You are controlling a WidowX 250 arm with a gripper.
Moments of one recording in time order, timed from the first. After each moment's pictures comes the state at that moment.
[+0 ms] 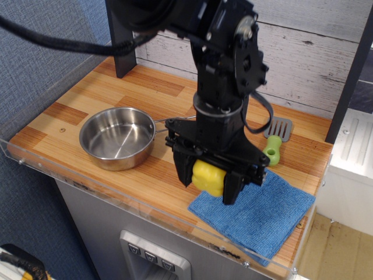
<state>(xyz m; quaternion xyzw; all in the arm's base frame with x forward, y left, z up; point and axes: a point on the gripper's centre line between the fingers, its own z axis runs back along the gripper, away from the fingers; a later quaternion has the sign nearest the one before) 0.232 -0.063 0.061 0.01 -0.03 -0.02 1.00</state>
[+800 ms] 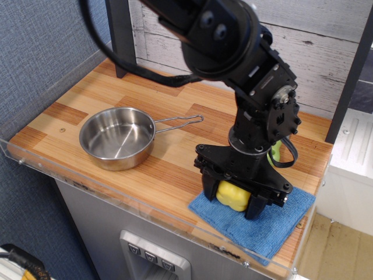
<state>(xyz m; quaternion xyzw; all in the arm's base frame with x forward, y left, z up) 0.259 -0.081 0.016 0.04 -0.06 -0.01 1.00</state>
